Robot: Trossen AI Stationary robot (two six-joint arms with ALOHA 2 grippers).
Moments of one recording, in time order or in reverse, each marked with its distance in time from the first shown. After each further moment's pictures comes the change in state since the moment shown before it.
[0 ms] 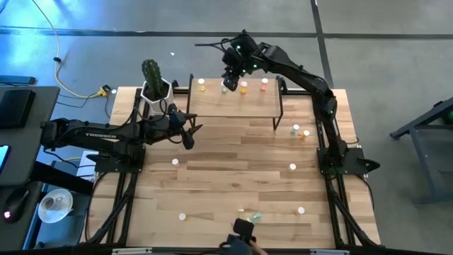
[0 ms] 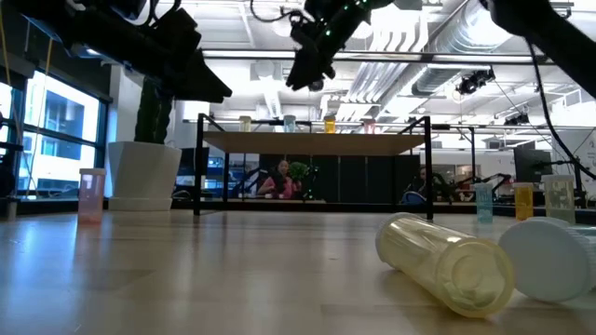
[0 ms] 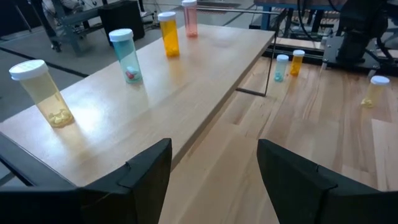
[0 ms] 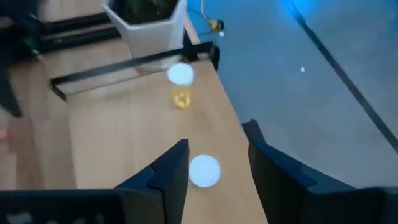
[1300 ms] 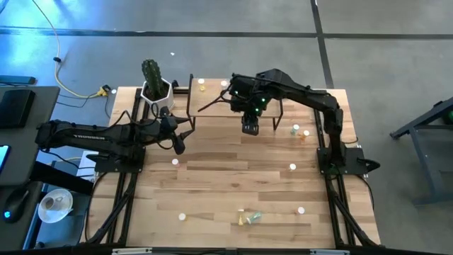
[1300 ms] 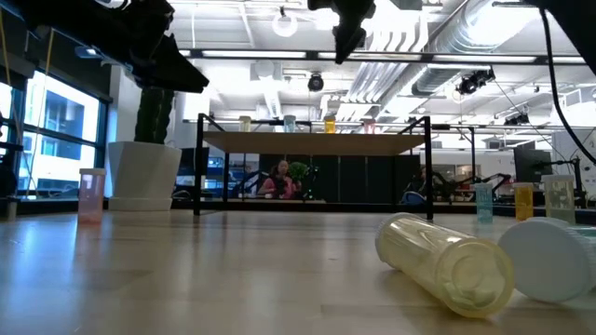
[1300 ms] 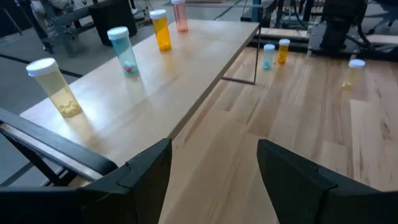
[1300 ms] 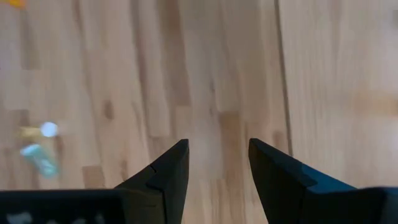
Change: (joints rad) left arm -0.098 -0.191 0.000 -0.234 -0.057 -0.002; right arm 0.321 -0.129 -0.048 -0.603 0.032 0.096
